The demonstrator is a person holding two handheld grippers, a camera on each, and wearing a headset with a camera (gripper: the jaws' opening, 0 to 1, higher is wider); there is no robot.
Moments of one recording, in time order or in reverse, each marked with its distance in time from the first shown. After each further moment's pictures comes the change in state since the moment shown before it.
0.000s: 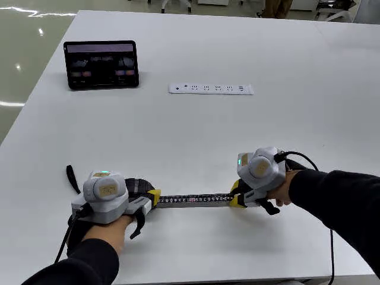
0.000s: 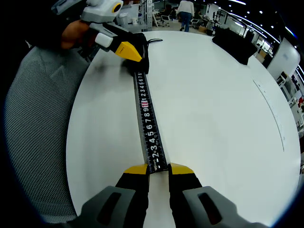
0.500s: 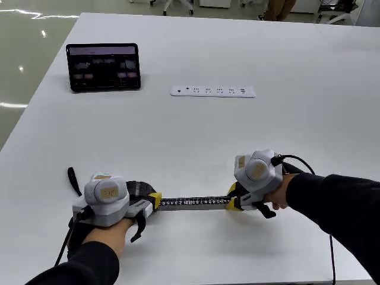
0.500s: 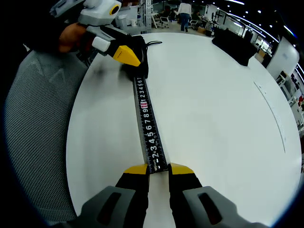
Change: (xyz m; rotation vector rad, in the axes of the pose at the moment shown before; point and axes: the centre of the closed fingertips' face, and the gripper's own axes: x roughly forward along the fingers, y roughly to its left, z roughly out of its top) left arm 0.000 0.000 -0.001 0.007 0.004 -0.003; right arm 0.006 0.001 0.010 0.014 -0.018 0.001
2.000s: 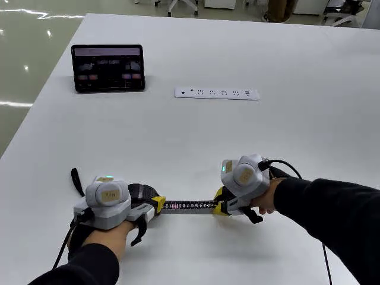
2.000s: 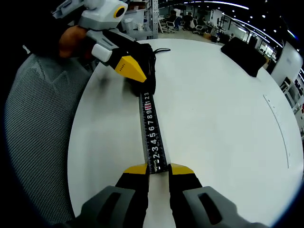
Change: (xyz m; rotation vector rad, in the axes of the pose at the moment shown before) left arm 0.000 -0.001 -0.001 0.015 0.010 -0.031; right arm 0.020 0.012 0.037 -0.038 -0.050 0.037
